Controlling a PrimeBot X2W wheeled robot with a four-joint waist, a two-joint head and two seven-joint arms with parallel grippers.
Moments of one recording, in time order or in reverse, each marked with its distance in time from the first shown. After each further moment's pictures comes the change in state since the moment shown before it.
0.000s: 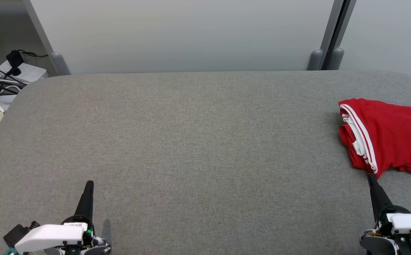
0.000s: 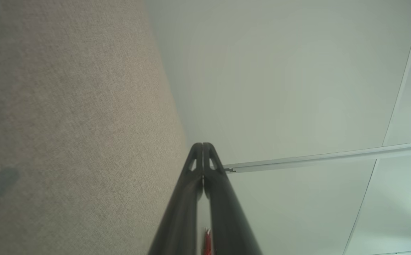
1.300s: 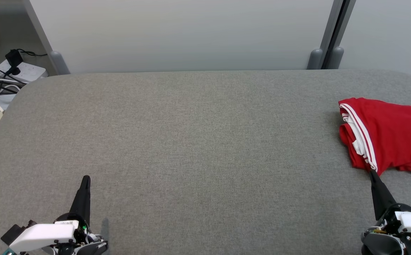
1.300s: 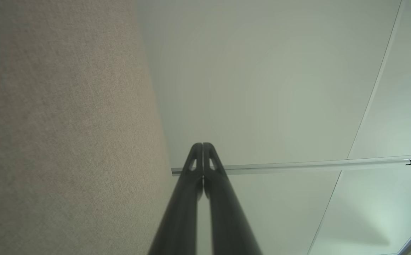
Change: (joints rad) left arm -0.001 0.005 0.012 -0.033 -0.151 -0.017 0.035; right arm 0.004 0.002 -0.014 -0.033 0.148 0.000 0.042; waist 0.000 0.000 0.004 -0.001
